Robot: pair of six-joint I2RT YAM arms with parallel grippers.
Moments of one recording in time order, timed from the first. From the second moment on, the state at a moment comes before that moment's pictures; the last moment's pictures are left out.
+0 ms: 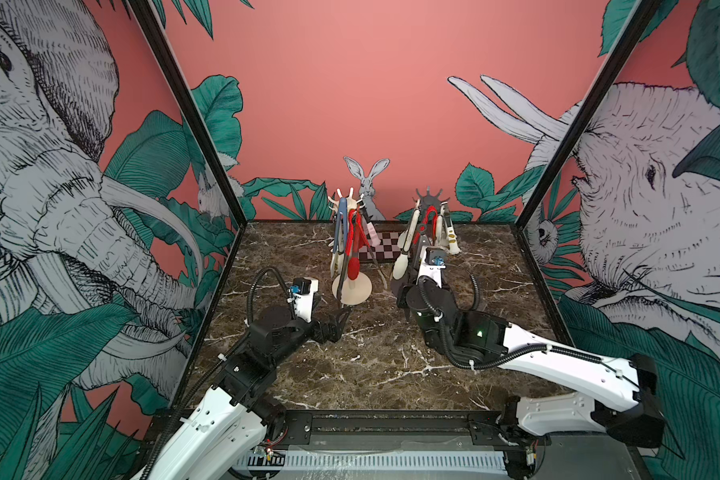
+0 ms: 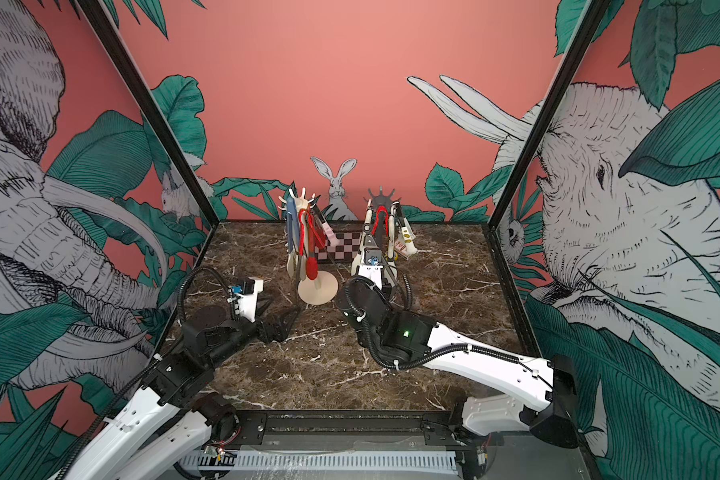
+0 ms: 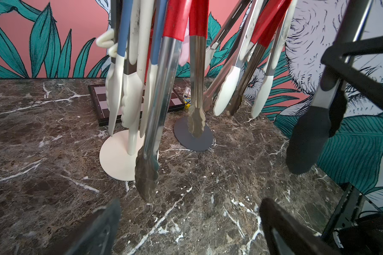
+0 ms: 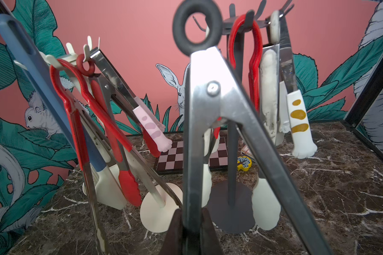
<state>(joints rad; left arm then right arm) -0.61 0.56 0.59 -0.31 0.09 -0.30 1.18 1.26 1.19 -0.31 0.98 0.54</state>
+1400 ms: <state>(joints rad) -0.61 0.56 0.60 -0.37 0.09 -0.30 1.19 1.55 1.49 -0.43 1.19 0.69</state>
